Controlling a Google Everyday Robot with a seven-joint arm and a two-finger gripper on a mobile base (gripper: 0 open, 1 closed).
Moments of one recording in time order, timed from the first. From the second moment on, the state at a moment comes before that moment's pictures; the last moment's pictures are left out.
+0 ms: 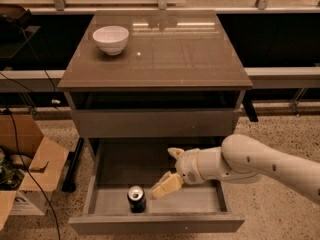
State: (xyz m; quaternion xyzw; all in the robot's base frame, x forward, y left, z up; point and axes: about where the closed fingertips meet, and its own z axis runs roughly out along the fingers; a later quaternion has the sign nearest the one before) arm 0.479 -0.013 0.624 -0.45 0.76 0.34 0.34
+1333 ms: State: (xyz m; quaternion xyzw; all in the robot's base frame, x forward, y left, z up) arm 0.510 0.078 0.468 -0.41 0.76 0.40 0.30
